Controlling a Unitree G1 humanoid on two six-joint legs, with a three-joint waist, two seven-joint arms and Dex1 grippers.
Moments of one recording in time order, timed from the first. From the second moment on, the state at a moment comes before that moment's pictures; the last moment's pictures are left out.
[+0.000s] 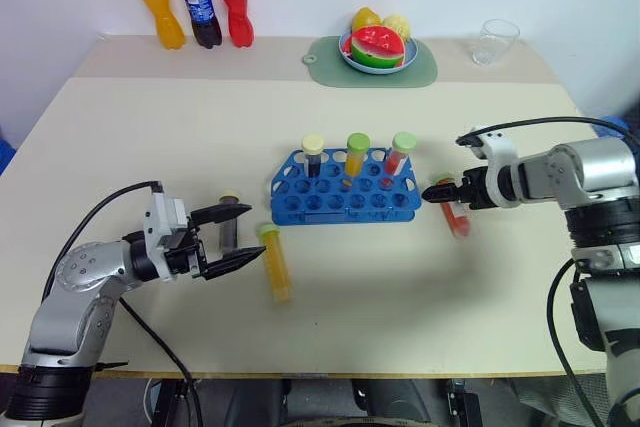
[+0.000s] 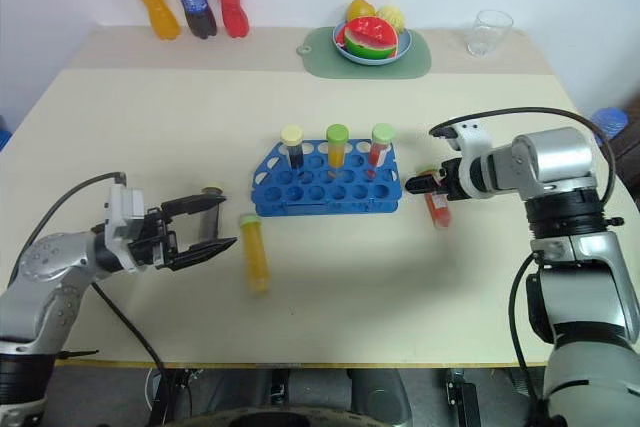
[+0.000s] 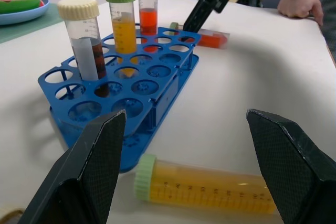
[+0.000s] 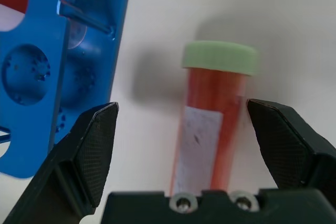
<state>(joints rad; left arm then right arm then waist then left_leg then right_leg) 0.00 0.68 0.17 -0.26 -0.58 0.17 -1.13 -0.89 -0.76 0.17 0.37 0.46 1.36 0.58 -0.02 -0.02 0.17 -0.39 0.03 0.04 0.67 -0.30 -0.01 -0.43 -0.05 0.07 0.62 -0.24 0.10</state>
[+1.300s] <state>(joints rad) -0.11 0.63 0.13 -0.19 -0.57 0.17 -1.11 -0.28 -0.43 -0.11 -0.26 0.37 0.34 0.74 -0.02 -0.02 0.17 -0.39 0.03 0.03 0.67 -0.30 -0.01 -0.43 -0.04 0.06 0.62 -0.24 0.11</state>
